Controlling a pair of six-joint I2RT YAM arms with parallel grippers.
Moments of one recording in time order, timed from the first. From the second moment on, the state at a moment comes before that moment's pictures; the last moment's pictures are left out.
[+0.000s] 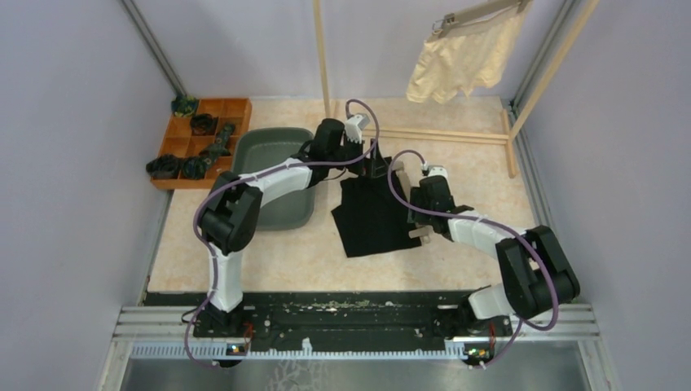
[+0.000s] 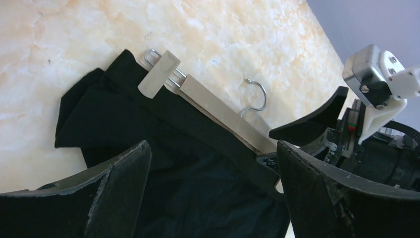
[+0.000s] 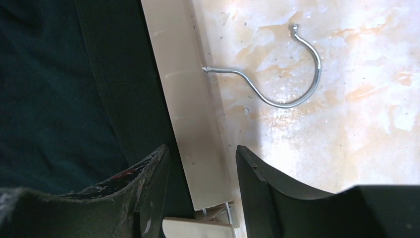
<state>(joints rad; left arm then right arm) -0.62 2.03 1.43 0.17 0.45 -0.39 0.38 1.38 0.57 -0.02 0.16 0.34</state>
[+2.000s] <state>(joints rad) -0.63 2.11 1.13 0.89 0.60 -0.95 0.68 1.30 0.66 -0.05 0.40 0.32</state>
